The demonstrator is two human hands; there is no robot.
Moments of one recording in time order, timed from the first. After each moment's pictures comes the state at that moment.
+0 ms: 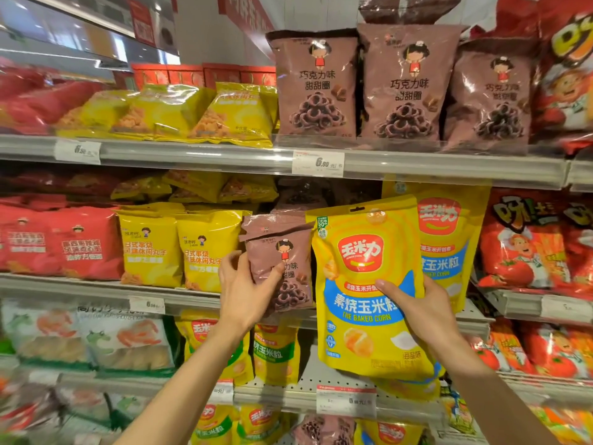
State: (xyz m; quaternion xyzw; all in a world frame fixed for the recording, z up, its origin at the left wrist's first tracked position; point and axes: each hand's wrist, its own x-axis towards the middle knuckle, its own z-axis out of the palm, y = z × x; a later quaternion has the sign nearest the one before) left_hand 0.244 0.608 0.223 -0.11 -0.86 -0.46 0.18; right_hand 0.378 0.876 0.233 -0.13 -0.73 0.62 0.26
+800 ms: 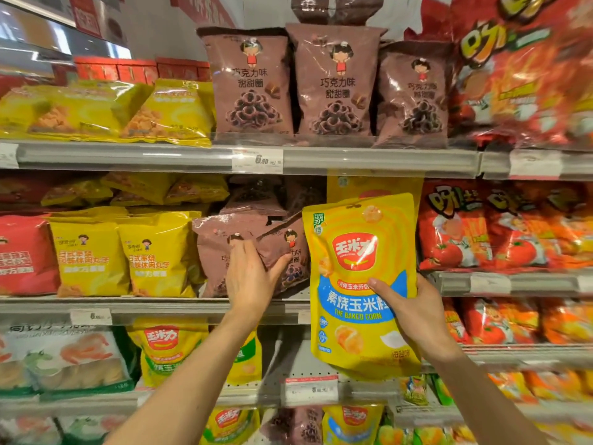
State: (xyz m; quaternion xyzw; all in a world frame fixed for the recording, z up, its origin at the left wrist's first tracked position) left_hand 0.262 0.706 0.234 -0.14 -0.88 -0.35 0.29; right_hand 0.434 0.917 0.235 -0.15 -0.71 0.62 0.30
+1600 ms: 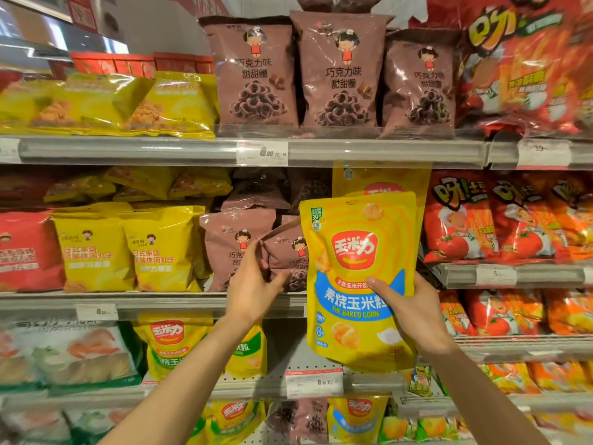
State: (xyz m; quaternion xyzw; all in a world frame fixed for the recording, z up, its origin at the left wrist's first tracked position) left_hand 0.260 0.683 0.211 -0.19 -0.87 -0.43 0.16; right_hand 0.429 0.908 0.223 -0.15 -0.69 0.64 0.29
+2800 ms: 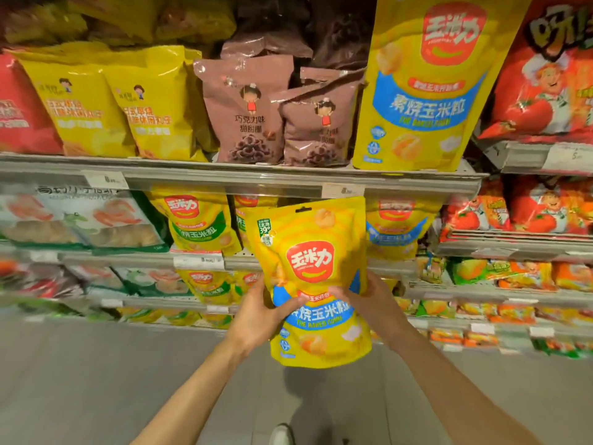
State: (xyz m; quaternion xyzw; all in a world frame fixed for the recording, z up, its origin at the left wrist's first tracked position) left_hand 0.408 0.619 0.042 -0.10 -0.77 -0.60 -0.18; right_hand 0.467 0.841 0.034 -0.17 -0.71 0.68 0.02
